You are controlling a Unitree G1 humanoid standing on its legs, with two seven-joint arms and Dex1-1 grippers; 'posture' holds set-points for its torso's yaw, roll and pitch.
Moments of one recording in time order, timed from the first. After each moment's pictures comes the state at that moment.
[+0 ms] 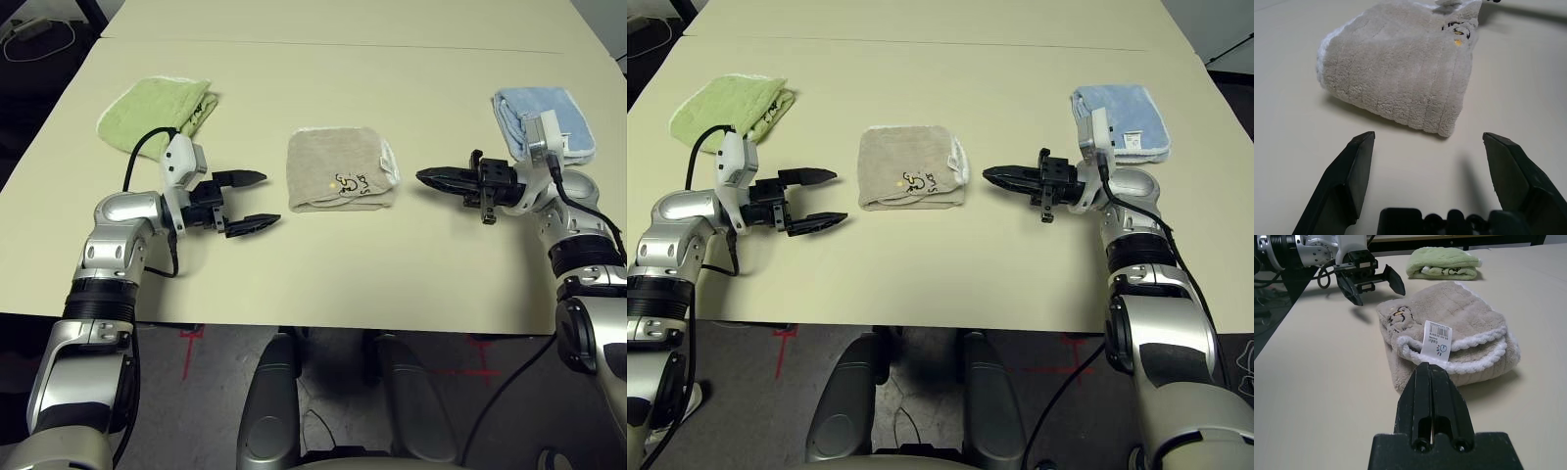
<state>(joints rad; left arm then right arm) -0.64 0.67 0.02 0.41 -0.34 0.01 -1.32 -0.89 -0.51 -0.13 0.94 0.35 -0.31 1.61</state>
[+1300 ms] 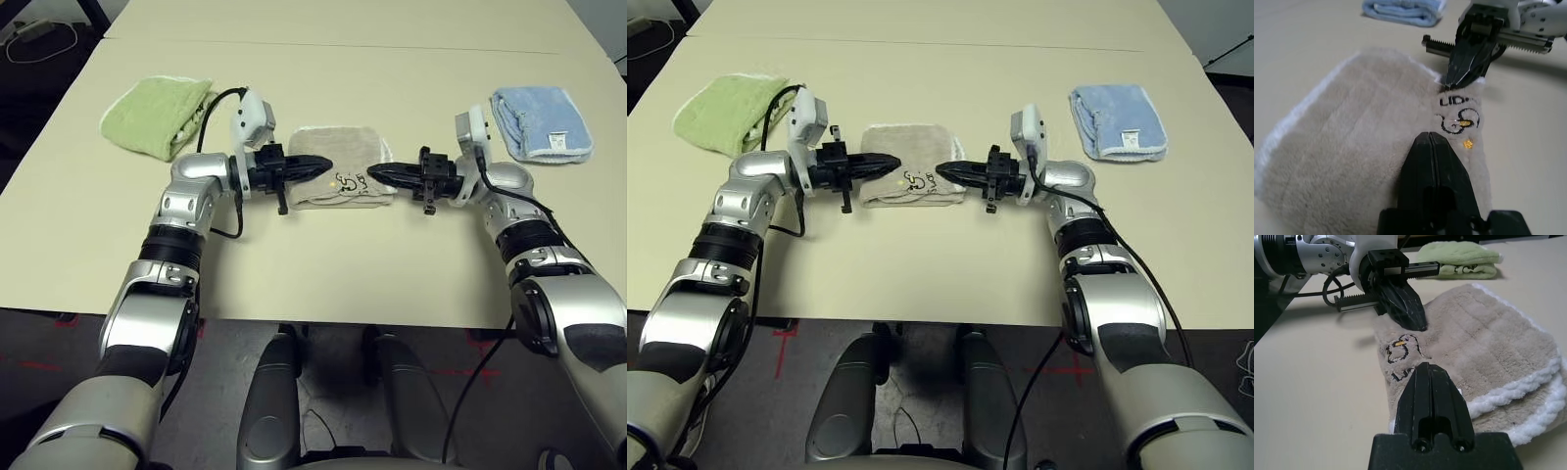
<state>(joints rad) -0.92 0.43 -0.10 0.73 -0.21 0.03 -1.27 -1.01 -0.33 -0.08 1.14 0.20 -0.38 1.46</state>
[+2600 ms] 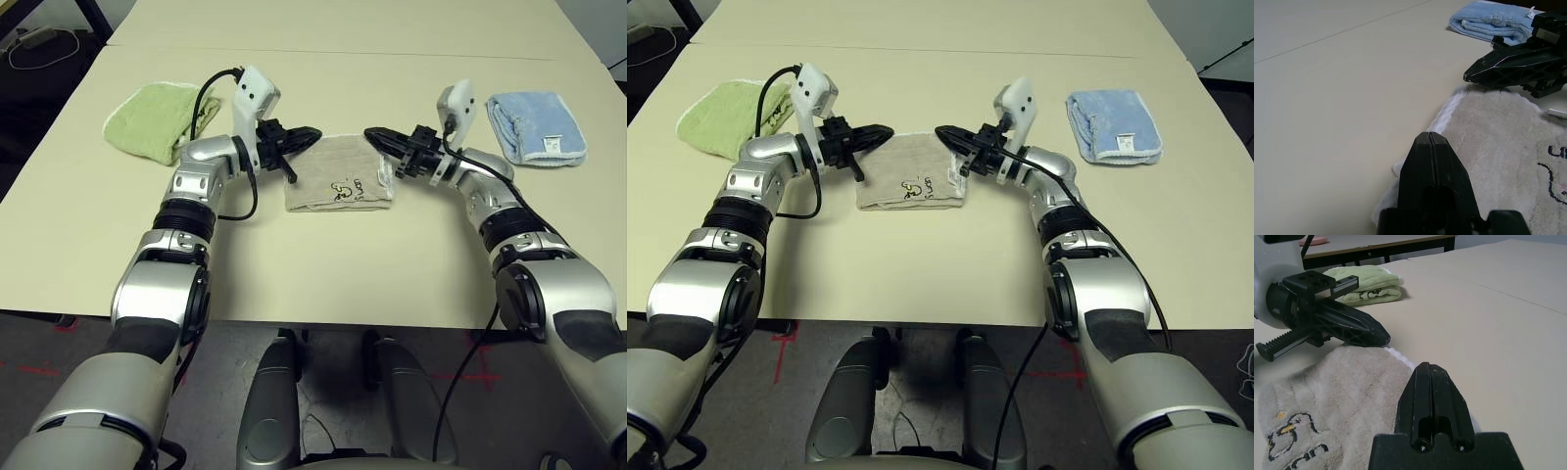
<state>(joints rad) -1.11 0.36 -0.01 0.99 -0.13 -0.02 -1.00 -1.13 -0.25 -0.13 1.19 0.15 -0.31 1.01</state>
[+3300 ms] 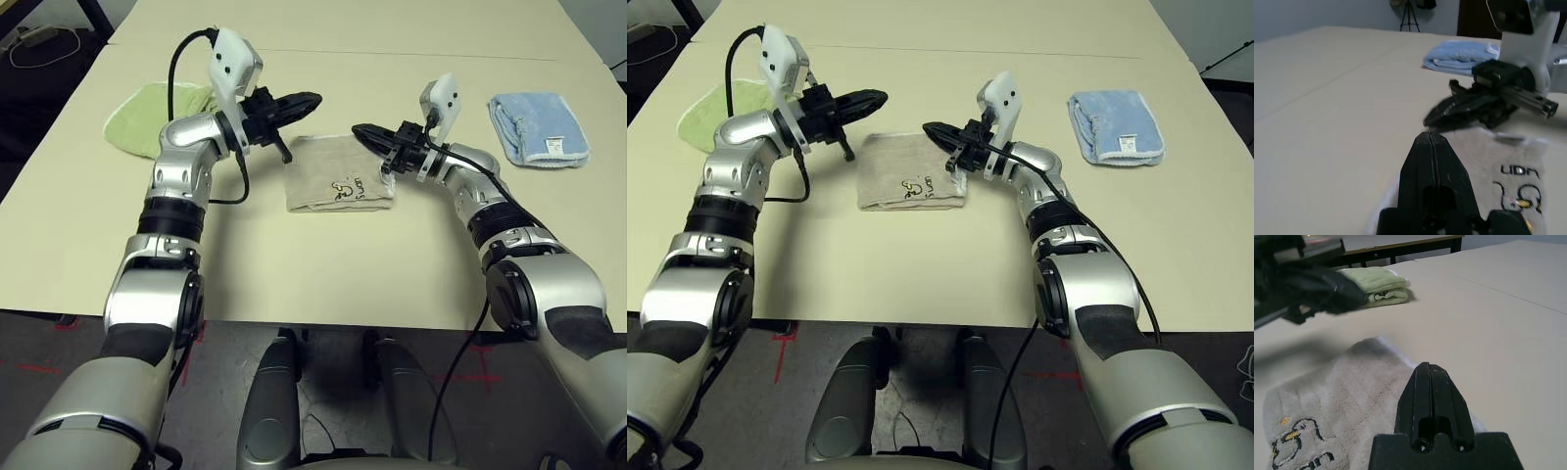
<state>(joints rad) -0.96 0.39 0.02 0.62 -0.22 0.06 -1.08 -1.14 -0.23 -0.13 1.18 0.14 -0.30 1.02</state>
